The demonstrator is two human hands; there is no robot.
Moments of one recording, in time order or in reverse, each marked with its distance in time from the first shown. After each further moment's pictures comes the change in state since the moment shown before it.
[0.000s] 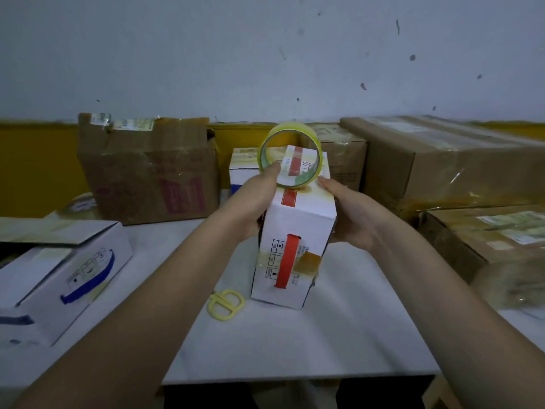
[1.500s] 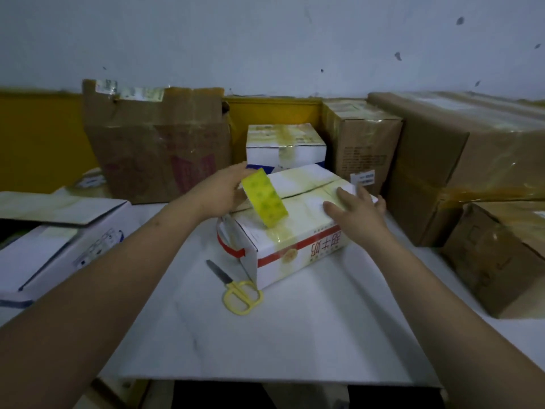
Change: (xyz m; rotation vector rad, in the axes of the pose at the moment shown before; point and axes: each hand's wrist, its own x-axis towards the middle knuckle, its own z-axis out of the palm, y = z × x) left_hand 0.081 -0.053 -0.121 0.901 -0.174 0.566; right_hand 0.098 0.077 -0.018 -1.174 0.301 -0.187
